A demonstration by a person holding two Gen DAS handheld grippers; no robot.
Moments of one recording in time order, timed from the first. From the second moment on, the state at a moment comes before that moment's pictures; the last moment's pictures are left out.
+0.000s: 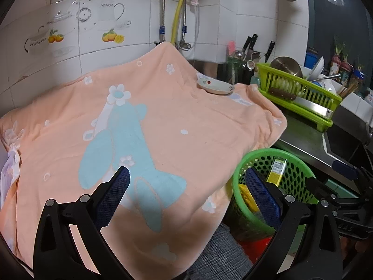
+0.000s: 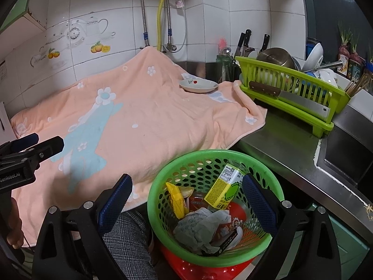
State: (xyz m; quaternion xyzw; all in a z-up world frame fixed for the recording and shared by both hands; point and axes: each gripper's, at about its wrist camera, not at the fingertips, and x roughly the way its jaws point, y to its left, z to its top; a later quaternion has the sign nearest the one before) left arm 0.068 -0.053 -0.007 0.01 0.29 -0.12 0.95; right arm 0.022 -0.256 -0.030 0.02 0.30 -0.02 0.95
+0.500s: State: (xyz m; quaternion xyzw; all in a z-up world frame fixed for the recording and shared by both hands) left arm 0.060 -0.058 0.005 0.03 0.26 -0.11 0.96; right arm 0.019 -0.253 -0.027 0.02 0.29 -0.02 0.96
